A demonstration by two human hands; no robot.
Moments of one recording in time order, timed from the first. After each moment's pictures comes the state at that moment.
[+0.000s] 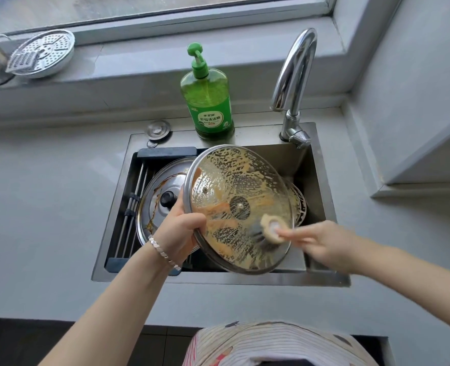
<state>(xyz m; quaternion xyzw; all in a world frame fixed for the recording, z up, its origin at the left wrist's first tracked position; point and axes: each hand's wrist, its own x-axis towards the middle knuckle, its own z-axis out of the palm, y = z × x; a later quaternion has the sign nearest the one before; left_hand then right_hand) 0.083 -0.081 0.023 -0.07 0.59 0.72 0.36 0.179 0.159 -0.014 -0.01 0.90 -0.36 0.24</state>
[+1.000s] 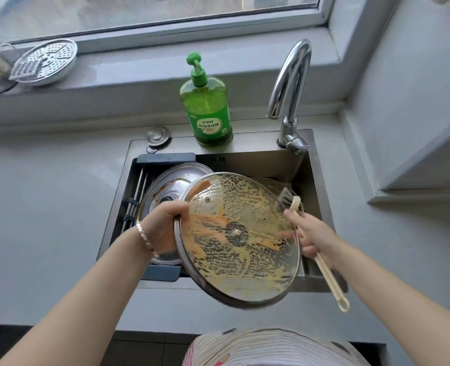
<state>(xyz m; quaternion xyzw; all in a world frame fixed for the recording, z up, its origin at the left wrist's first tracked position) 0.056 -0.093 0.031 -0.10 0.56 0.65 0.50 0.155 0.156 -0.056 0.36 0.52 -0.75 0.20</state>
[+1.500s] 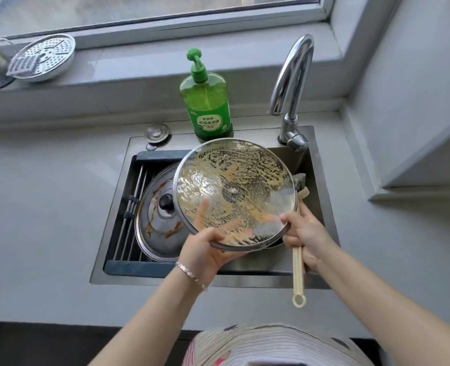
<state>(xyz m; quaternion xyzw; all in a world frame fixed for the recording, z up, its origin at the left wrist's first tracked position) 0.118 -0.054 -0.006 -0.26 0.44 0.79 0.34 0.153 0.122 -0.048 0.38 0.43 -0.82 0.05</state>
